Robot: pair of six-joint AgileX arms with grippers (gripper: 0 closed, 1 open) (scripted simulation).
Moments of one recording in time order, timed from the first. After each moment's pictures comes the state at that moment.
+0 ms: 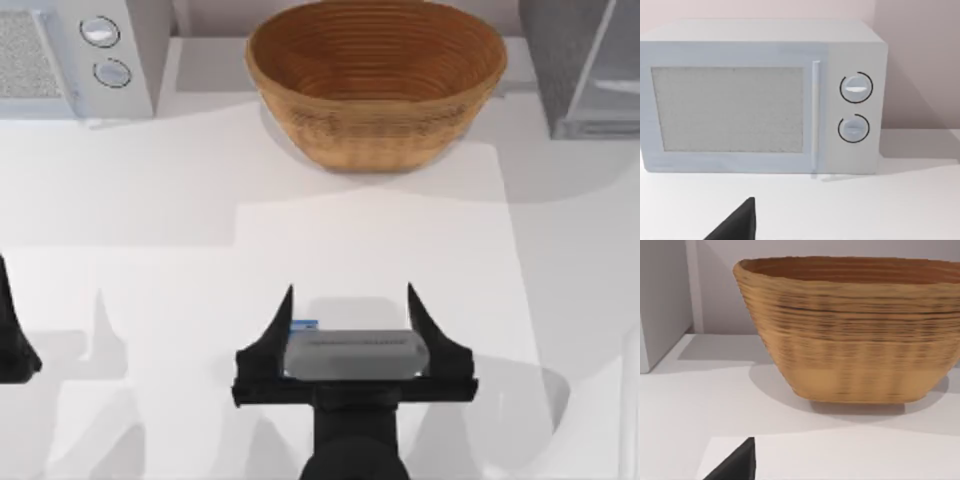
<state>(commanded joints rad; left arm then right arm) 0.00 0.00 0.00 0.00 0.00 0.00 1.28 2.07 0.70 1.30 1.31 0.05</state>
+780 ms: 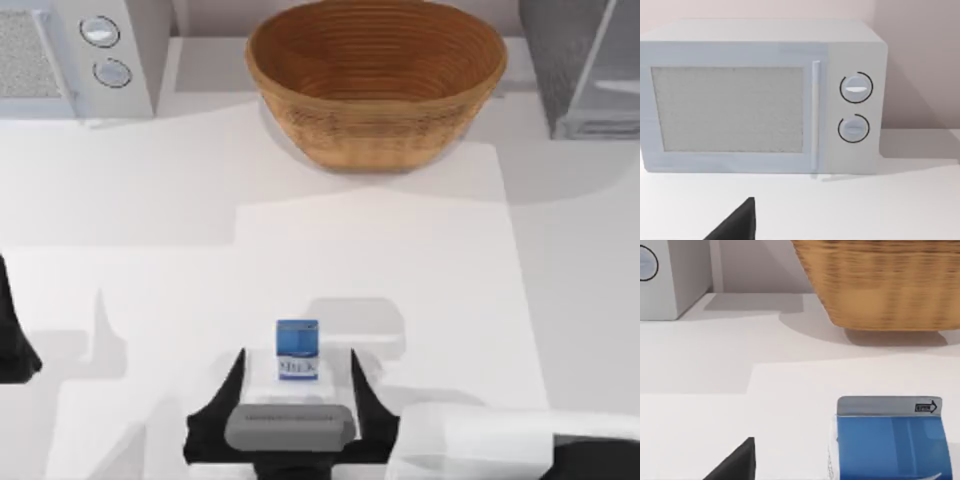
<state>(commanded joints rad) 0.00 0.00 0.00 0.00 0.00 0.00 1.35 2.43 0.91 1.46 1.40 0.06</state>
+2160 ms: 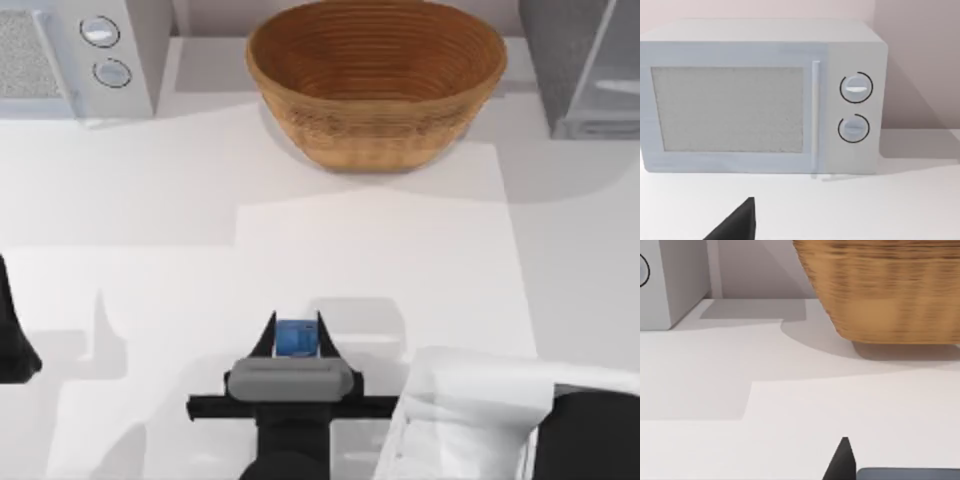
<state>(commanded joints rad) 0.00 0.00 0.00 0.00 0.00 0.00 1.25 2.45 0.96 1.46 1.30 0.04</state>
